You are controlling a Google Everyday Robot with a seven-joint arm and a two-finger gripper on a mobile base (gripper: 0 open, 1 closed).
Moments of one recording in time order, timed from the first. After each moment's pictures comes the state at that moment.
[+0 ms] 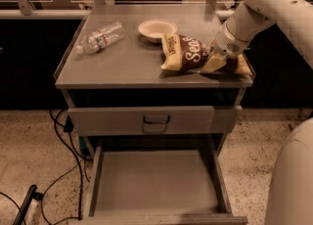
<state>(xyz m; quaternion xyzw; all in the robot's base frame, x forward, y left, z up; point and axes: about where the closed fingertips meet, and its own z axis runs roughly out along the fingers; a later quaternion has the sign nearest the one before) 0.676 -0.173 0.823 -0.62 0.76 0.06 0.19</state>
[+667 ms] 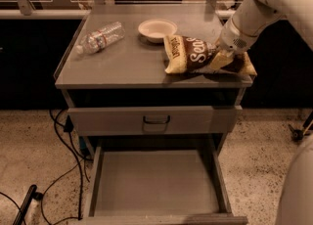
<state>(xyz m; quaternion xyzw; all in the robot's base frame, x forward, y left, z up) 0.659 -0.183 0.847 -0.62 0.76 0.04 0.19</state>
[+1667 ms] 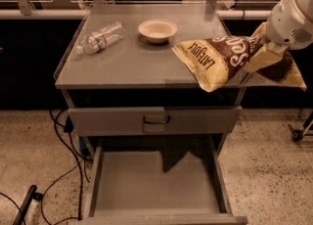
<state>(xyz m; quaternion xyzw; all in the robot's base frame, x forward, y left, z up) 0.539 -0.216 0.949 -0.61 0.75 0.01 0.24</state>
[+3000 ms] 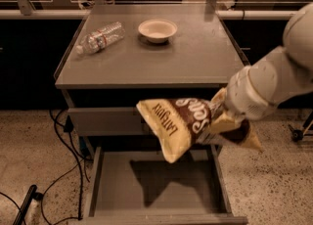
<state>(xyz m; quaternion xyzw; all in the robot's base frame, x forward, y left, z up) 0.454 -0.130 0.843 -0.63 0.73 0.10 0.23</state>
